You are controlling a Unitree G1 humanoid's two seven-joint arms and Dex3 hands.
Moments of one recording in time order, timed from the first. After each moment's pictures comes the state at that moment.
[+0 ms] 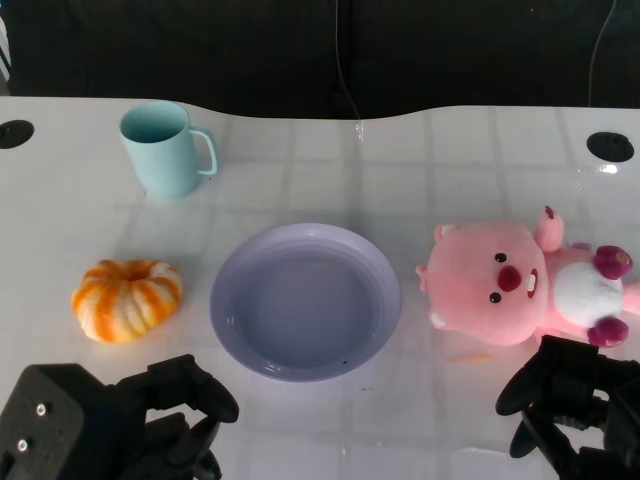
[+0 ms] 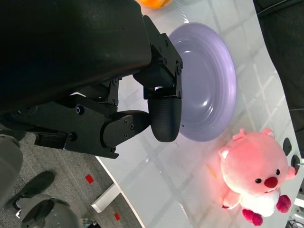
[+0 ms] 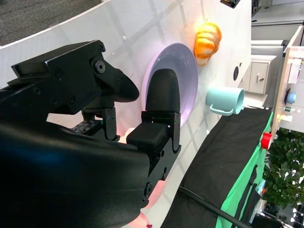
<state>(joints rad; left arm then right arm) 0.28 0.23 -0.04 -0.47 -0.15 0.53 -0.25 0.35 -0.23 0.01 -0.39 0.08 0.04 0.31</state>
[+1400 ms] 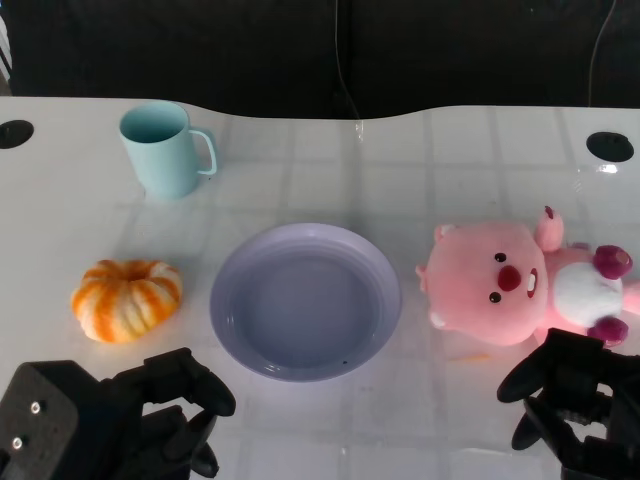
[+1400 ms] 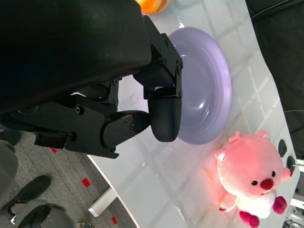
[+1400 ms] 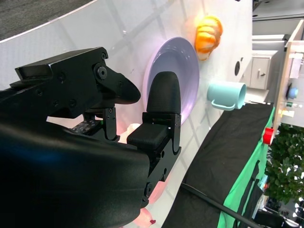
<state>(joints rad) 0.27 0.23 -0.03 -0.45 -0.15 0.49 -0.25 0.33 -0.23 0.00 -0.36 0.11 0.04 0.31</state>
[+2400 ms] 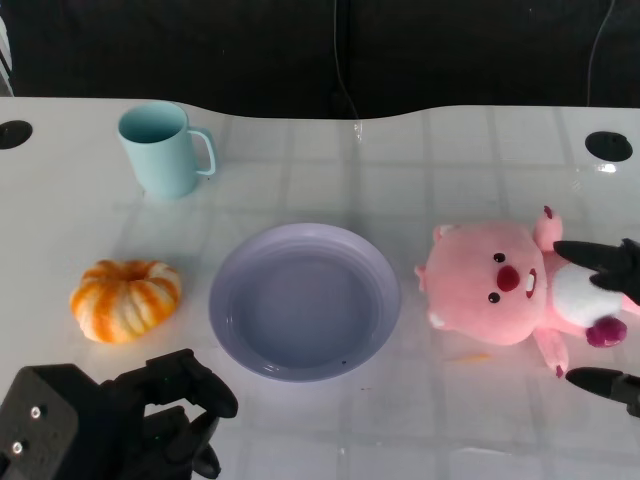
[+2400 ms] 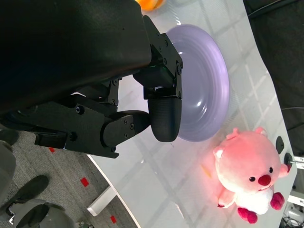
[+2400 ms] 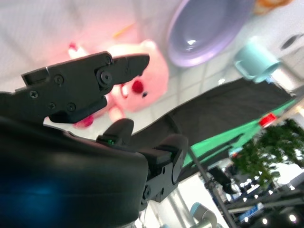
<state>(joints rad) 0.28 0.24 -0.03 -0.44 -0.15 0.47 -0.26 0.27 -0.36 -0.12 -0.53 -0.41 -0.04 0.25</state>
